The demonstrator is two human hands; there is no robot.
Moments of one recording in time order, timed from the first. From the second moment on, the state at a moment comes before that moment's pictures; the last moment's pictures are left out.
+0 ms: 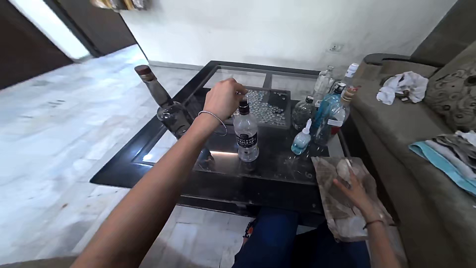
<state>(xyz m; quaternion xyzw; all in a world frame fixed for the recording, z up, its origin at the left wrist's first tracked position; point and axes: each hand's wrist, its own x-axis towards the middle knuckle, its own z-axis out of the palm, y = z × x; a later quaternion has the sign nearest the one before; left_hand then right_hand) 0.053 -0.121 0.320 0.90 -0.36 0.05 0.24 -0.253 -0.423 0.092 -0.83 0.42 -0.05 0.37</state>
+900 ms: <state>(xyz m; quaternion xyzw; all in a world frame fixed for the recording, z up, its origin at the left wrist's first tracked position) 0.063 -0.120 0.348 0.90 -0.40 -0.04 0.15 -0.190 -0.290 0.178 -0.59 0.38 -0.21 0.68</state>
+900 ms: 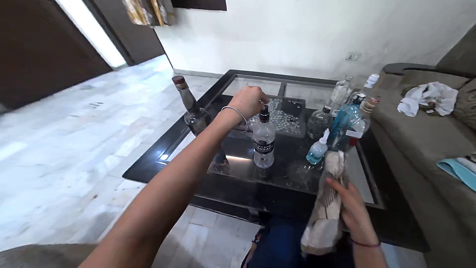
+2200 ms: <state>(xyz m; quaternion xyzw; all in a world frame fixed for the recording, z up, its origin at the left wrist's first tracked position) 0.078 -0.112 0.346 0.87 -0.46 -0.05 0.17 -0.021 -0.165 0.119 -0.85 0.20 -0.34 0.36</state>
